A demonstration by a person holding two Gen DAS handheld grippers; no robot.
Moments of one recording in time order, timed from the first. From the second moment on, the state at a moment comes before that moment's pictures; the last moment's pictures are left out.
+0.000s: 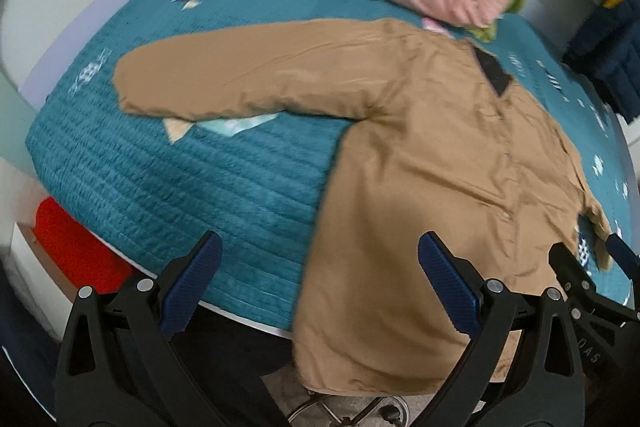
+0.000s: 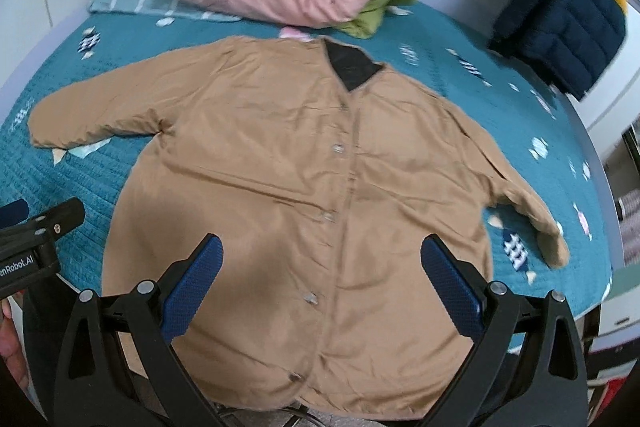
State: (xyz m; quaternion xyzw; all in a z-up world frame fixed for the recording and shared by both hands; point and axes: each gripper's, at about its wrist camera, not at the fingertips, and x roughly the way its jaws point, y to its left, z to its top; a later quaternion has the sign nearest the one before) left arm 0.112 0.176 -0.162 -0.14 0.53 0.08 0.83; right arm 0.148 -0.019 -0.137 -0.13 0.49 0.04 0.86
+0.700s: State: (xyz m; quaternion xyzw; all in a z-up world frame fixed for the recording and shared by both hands) left arm 0.125 0.319 -0.204 -0.20 0.55 0.19 0.79; right arm 0.281 0.071 -0.143 -0.05 0.54 0.18 0.82
